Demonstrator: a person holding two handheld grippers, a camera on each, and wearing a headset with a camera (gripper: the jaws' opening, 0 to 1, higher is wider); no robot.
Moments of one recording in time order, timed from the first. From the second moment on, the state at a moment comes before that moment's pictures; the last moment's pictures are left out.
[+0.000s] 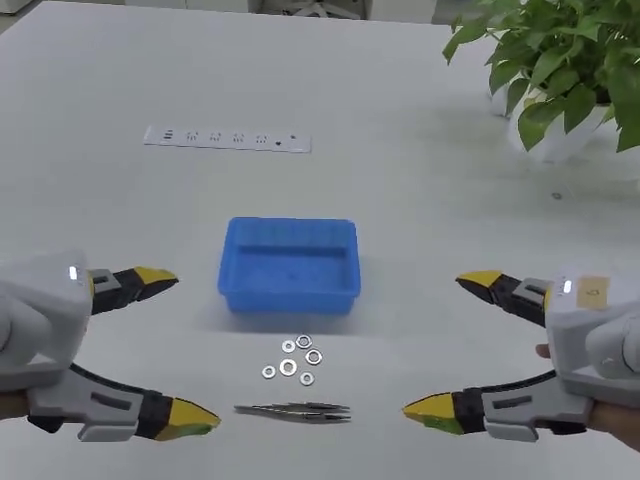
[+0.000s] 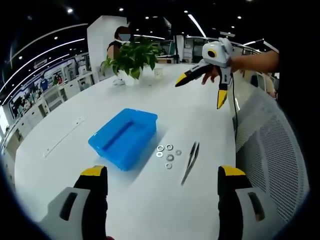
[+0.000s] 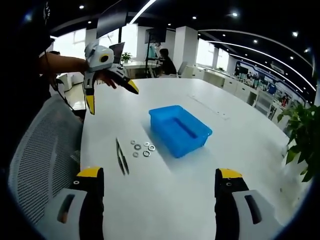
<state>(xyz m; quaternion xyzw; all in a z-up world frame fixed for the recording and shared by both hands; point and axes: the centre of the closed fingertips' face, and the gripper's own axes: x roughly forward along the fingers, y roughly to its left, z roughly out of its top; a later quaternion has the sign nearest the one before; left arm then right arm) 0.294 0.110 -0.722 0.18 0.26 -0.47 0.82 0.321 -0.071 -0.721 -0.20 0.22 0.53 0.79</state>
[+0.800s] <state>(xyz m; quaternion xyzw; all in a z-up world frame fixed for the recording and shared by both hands) 0.279 0.086 -0.753 0.20 0.28 -0.51 0.79 0.292 -0.030 -0.751 -0.25 0.23 0.59 0.73</state>
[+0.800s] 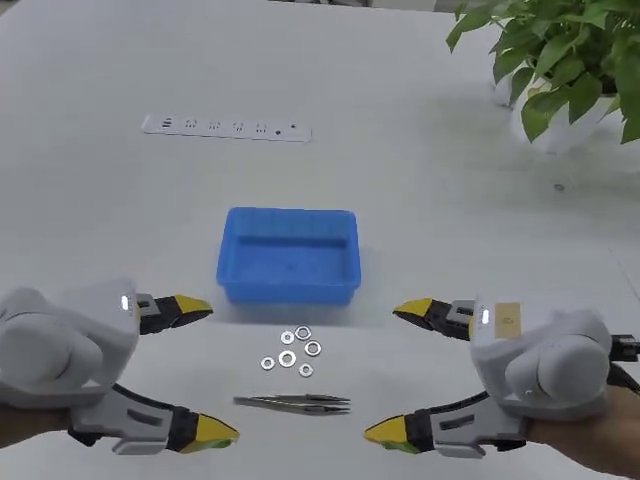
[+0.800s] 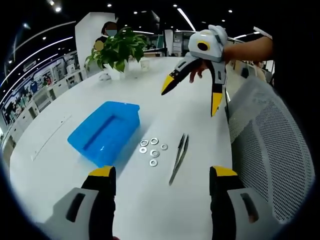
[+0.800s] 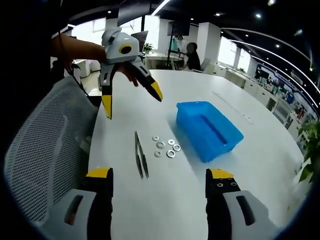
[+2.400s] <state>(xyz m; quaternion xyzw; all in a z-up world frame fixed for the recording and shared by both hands) 0.273 0.075 -0.809 0.28 0.33 -0.57 0.70 0.271 0.017 -0.811 -0.33 0.26 0.67 0.61</state>
